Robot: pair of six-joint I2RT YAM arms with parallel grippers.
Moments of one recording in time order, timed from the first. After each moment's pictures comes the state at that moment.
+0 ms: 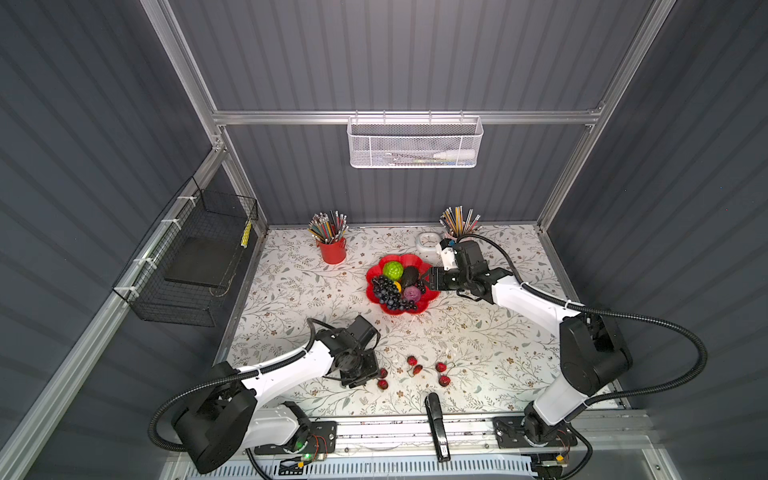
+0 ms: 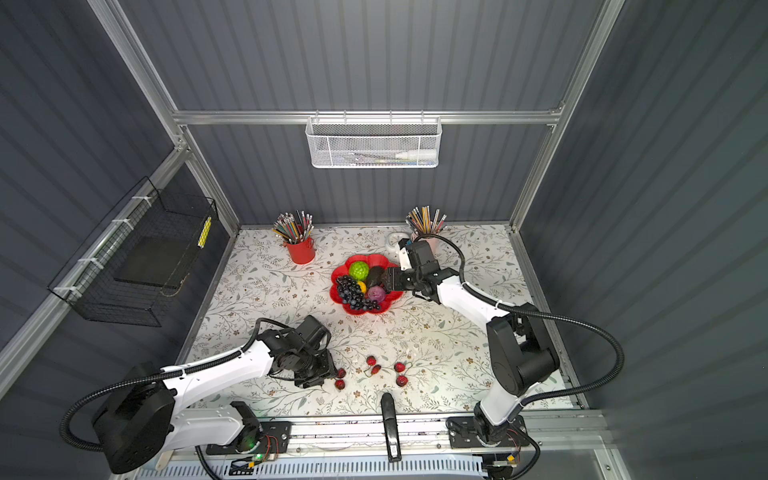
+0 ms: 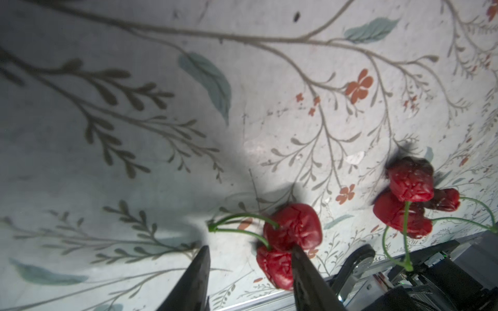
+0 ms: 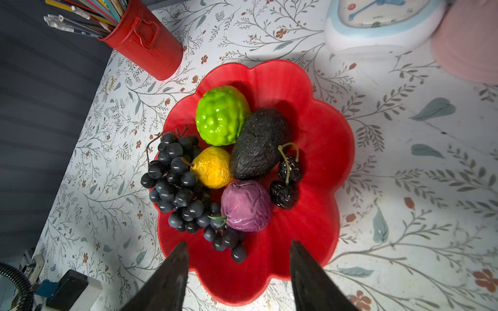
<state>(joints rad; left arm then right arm) -0.79 1.26 0.60 -0.63 0.27 -1.04 0.47 1.66 1.14 -0.21 -0.27 0.38</state>
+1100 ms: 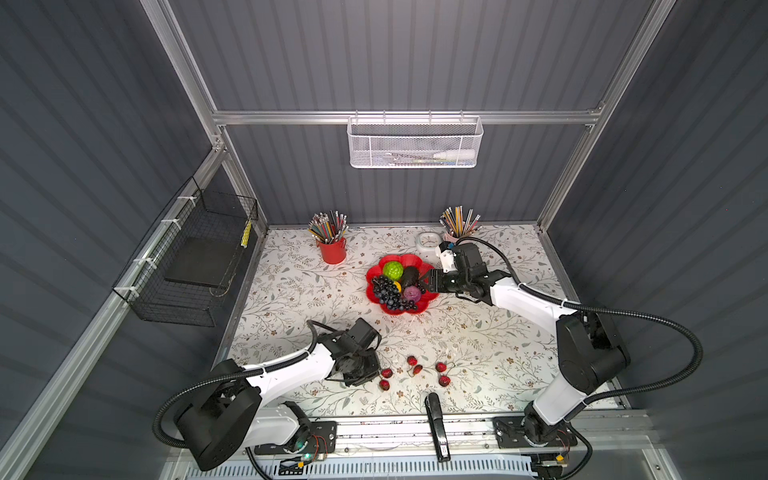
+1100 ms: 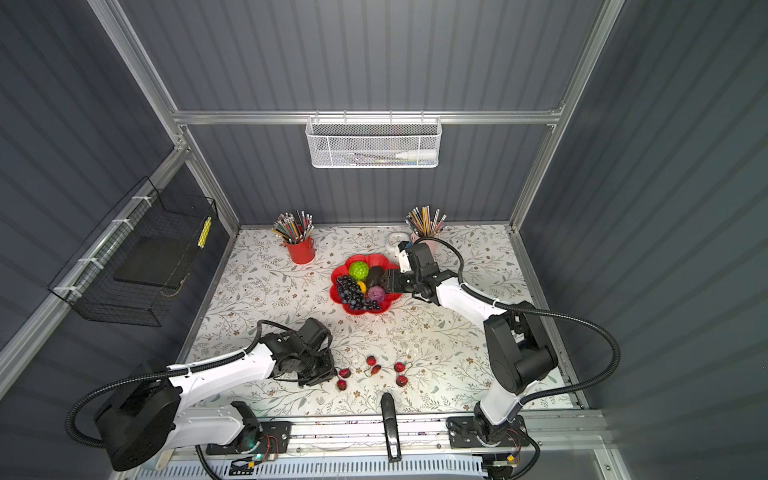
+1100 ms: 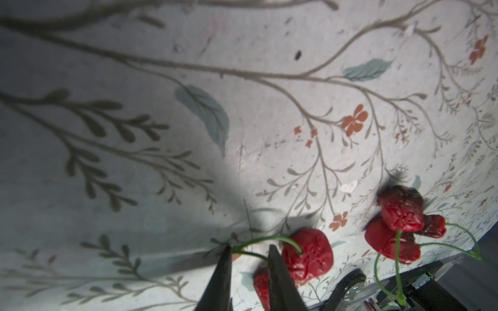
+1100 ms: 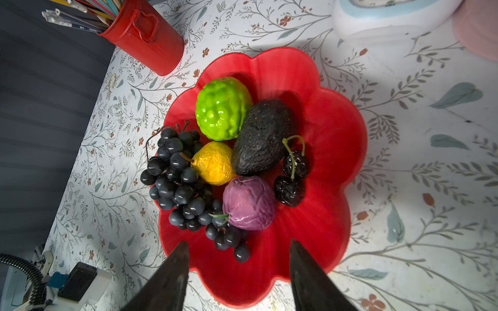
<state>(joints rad) -0.80 1.29 0.56 -0.51 0.22 -1.12 0.47 1.67 1.11 -0.18 -0.29 0.40</state>
